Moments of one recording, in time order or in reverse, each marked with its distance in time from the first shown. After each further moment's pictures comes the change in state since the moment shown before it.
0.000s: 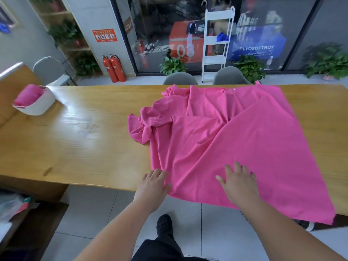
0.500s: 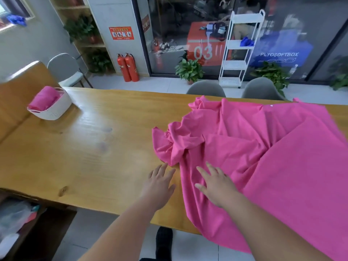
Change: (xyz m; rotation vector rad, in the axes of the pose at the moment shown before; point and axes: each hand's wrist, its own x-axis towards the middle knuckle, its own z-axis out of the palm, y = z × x) left_hand 0.094 -0.142 -0.034 0.029 -0.102 -0.068; right_hand 0.112 -0.199 -0.060 0.129 -0.093 -0.365
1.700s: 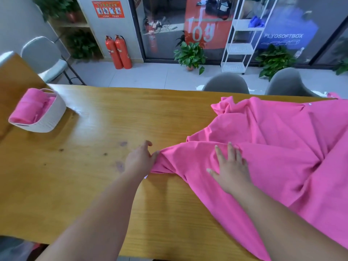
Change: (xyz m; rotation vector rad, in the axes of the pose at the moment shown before) left_hand 0.168 -0.264 -0.062 -0.381 0.114 -0.289; right_hand 0.181 -0.109 -0.025 -0.063 0.095 0.281
